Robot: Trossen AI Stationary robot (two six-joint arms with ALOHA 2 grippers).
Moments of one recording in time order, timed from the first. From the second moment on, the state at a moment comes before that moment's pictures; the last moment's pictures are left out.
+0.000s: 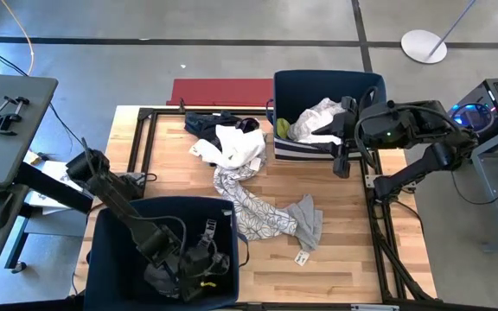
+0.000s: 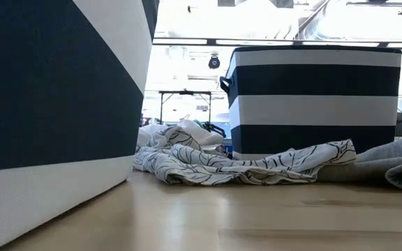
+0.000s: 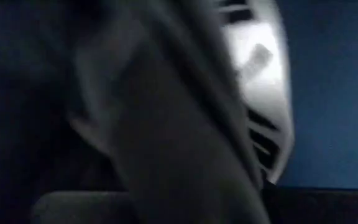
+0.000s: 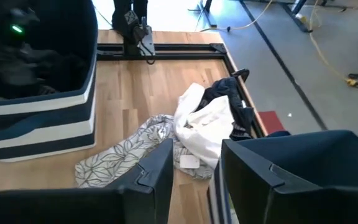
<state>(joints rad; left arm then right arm) -0.77 1.67 1.18 -0.52 0.14 -1.46 0.15 1.36 2.00 -1.26 0.35 0.07</state>
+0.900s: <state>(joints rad) -0.76 1.28 1.25 -0.48 0.05 -1.71 0.15 1.46 1.86 -1.35 0.11 0.06</state>
